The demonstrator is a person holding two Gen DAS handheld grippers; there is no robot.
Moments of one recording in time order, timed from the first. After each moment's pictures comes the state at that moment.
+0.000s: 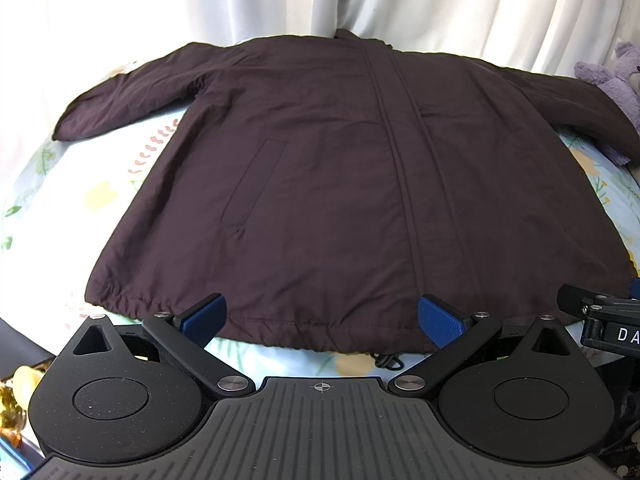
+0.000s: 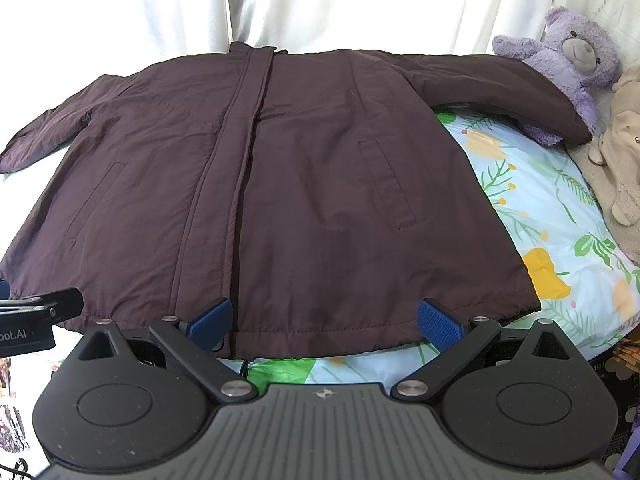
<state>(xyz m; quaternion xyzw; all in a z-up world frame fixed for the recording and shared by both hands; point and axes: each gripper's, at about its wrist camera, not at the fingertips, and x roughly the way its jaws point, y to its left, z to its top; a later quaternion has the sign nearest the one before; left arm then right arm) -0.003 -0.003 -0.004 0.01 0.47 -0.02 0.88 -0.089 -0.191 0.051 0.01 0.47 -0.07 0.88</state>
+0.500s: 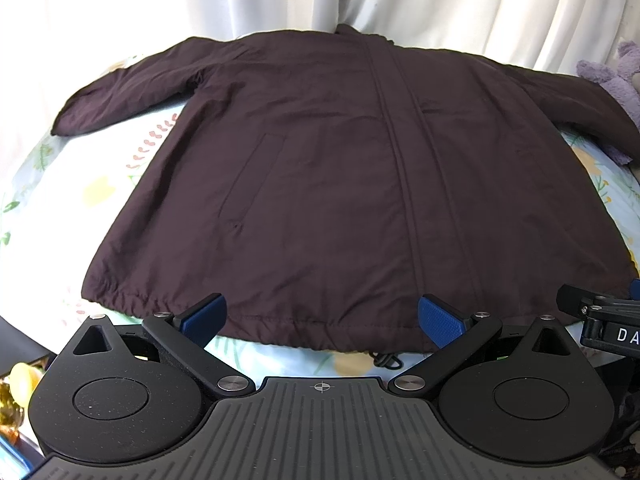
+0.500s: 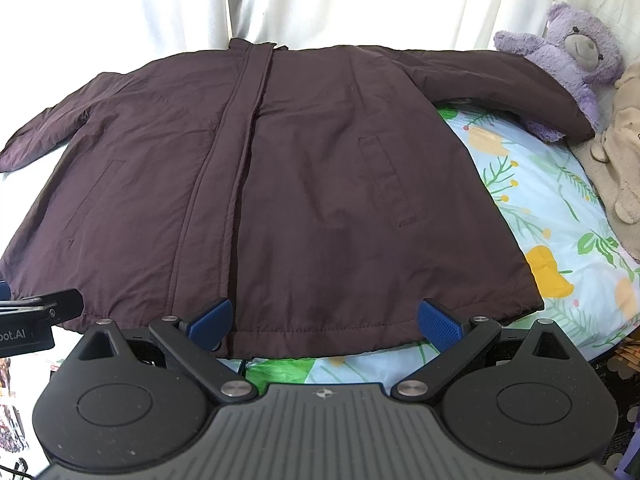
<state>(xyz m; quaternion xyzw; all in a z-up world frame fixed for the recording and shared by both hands) 0.003 -0.002 -0.005 0.01 0.48 -0.02 0.88 -0.085 -0.194 0.046 0.02 0.47 -0.07 0.88</state>
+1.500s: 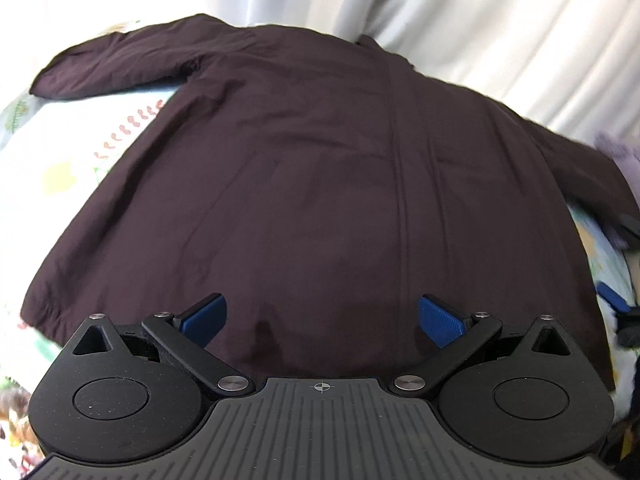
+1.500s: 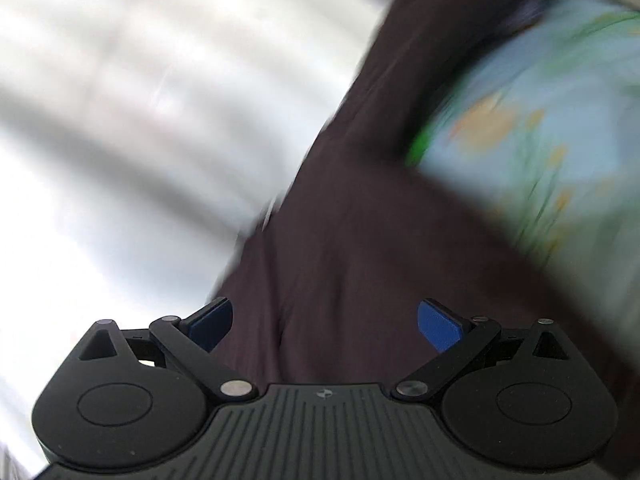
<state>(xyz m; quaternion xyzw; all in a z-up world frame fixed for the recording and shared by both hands) 0.078 0.017 -0.017 -0.11 0.48 -0.01 0.87 0.008 -0.451 -0.011 0.52 0.24 -0.06 0.82</state>
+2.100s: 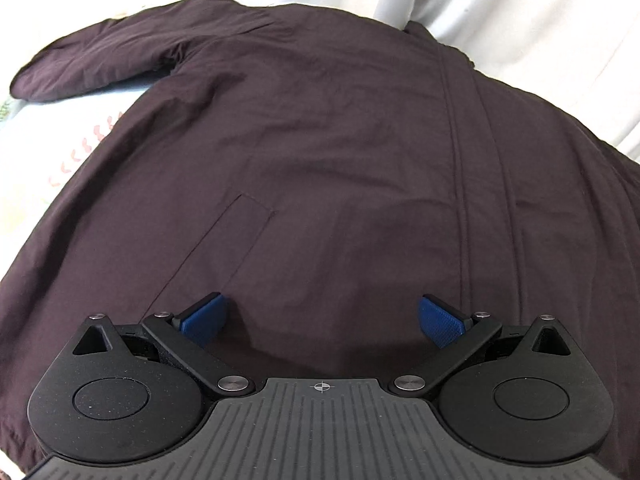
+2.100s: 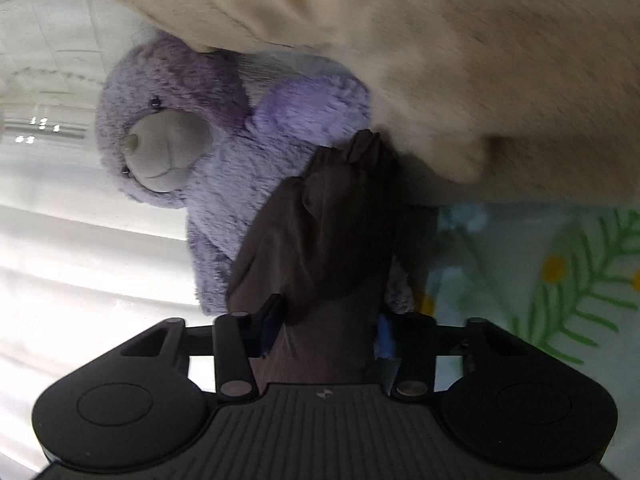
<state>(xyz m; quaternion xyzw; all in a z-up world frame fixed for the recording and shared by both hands) 0.187 0.005 -0.082 -0.10 0.49 0.06 0.86 0.076 -0.657 -0.057 0.61 0.07 -0.24 0.75</state>
